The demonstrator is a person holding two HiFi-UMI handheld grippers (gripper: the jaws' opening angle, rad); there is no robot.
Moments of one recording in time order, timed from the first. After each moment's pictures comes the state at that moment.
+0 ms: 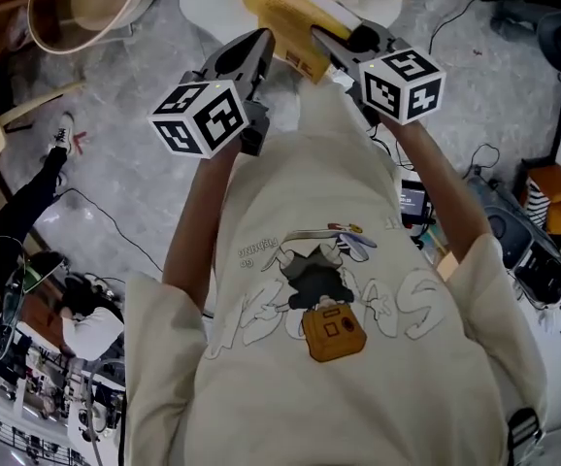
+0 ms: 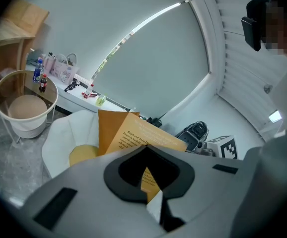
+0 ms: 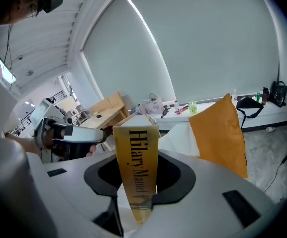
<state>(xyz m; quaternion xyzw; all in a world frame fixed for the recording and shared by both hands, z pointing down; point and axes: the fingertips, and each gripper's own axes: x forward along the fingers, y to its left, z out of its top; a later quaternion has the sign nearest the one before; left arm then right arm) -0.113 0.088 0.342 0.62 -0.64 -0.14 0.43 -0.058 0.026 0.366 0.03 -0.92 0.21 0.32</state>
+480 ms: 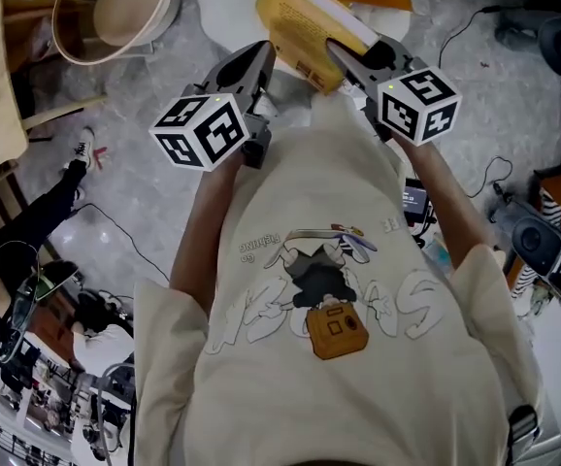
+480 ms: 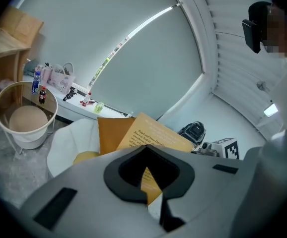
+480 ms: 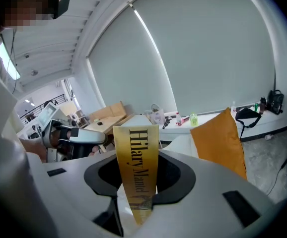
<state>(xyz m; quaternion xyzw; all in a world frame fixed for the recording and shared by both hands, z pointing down) -0.119 0.126 0.301 0.64 -0.65 -0.13 0.39 -0.044 0.054 0.312 0.06 -0.95 0.18 0.26</state>
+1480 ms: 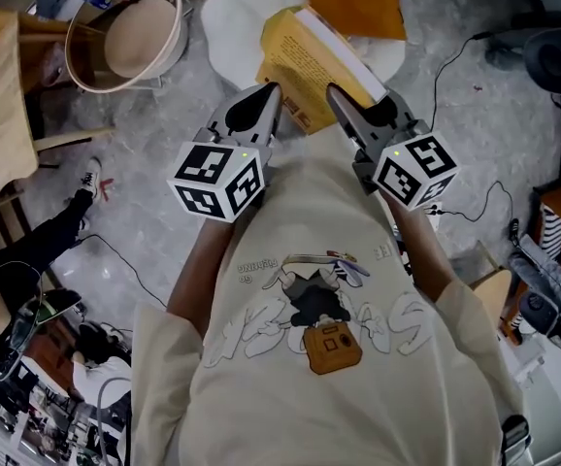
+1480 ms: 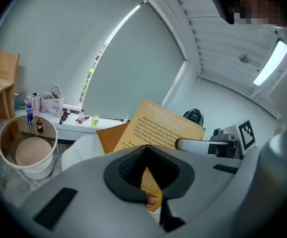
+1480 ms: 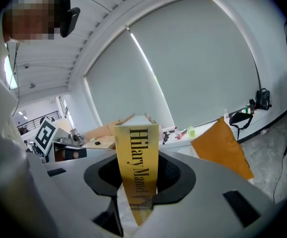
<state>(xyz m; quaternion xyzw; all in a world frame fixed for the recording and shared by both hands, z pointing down) -0.103 0.153 0.259 0.70 -0.65 -0.03 0.30 -0.034 0.096 0.244 0.12 -0.96 0.21 0.16</state>
